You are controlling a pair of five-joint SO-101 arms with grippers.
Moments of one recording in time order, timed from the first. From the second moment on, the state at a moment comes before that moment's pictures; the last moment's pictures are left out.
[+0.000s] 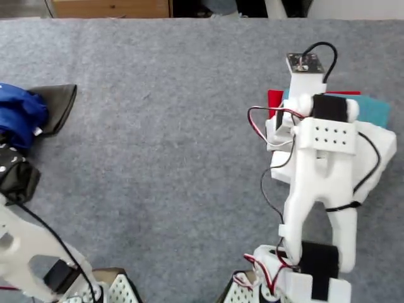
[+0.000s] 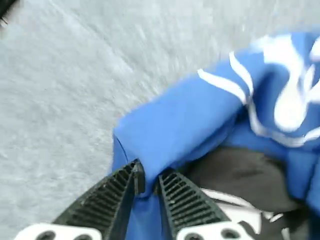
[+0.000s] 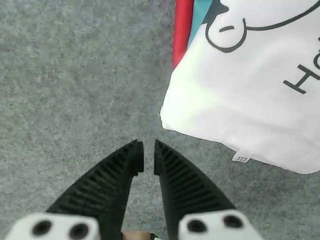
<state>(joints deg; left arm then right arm) -59.3 36.4 -56.1 80.8 -13.8 8.0 -14.4 9.8 91.7 7.3</state>
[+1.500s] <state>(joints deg) 19.3 -58.0 28.4 90.2 -10.2 8.0 -14.4 9.8 91.2 3.3</state>
